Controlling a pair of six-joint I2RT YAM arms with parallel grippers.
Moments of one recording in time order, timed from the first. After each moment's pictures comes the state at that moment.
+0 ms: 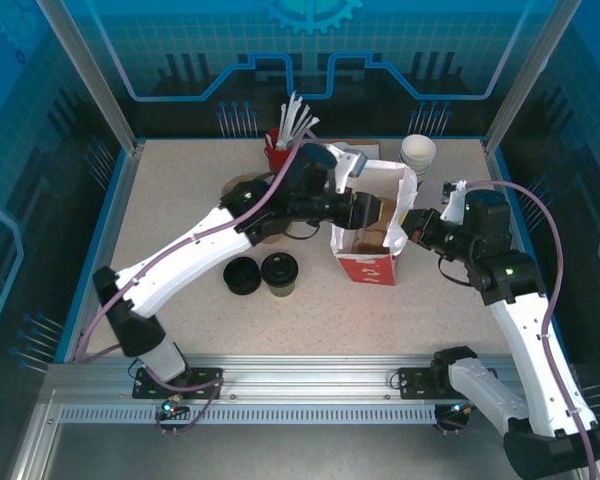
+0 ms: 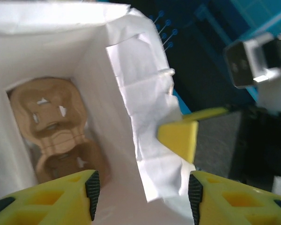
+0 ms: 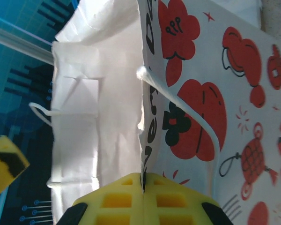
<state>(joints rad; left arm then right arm) -0.88 1.69 1.86 -0.71 0.17 -0.57 0.17 0.86 1.07 -0.75 -0.37 0.72</state>
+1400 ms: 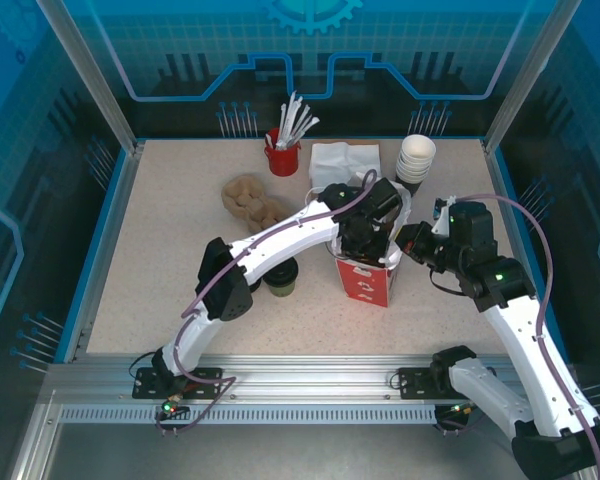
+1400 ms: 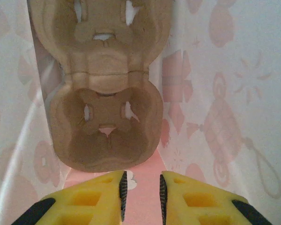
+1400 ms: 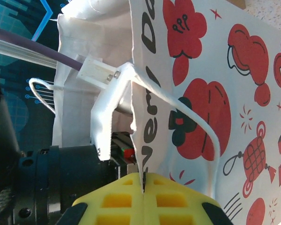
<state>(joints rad) -0.93 2.25 2.26 -1.20 0.18 -0.72 0.25 0.84 0.98 -0.77 -0.29 0.82</state>
